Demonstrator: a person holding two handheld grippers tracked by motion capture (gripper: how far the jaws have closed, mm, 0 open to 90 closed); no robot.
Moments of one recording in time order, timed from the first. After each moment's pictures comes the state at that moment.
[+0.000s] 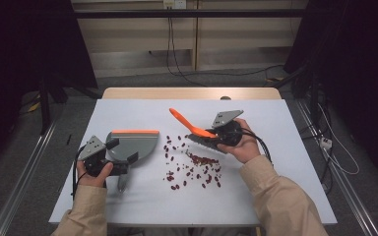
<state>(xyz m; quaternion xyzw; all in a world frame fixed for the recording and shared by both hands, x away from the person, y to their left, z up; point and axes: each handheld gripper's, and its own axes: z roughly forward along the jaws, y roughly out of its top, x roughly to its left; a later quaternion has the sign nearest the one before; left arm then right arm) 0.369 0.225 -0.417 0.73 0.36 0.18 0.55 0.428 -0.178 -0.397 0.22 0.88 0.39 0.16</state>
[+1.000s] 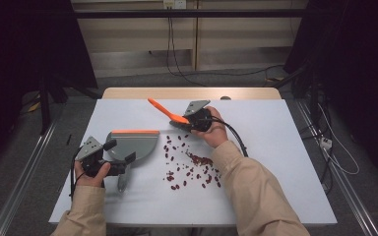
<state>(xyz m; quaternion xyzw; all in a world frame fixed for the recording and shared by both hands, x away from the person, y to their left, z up) 0.370 0.233 -0.421 0.73 0.38 0.18 0.55 0.503 -0.110 -0.428 0.20 0.88 0.39 0.21</state>
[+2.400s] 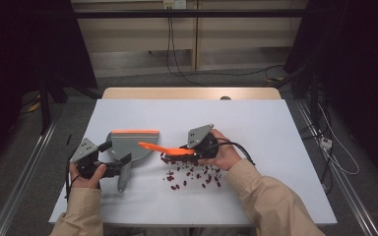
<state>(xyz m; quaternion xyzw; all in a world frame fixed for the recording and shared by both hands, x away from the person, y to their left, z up) 0.366 0.244 -0.420 0.72 0.38 0.18 0.54 0.416 -0.113 -0.419 0.05 0.91 0.39 0.12</state>
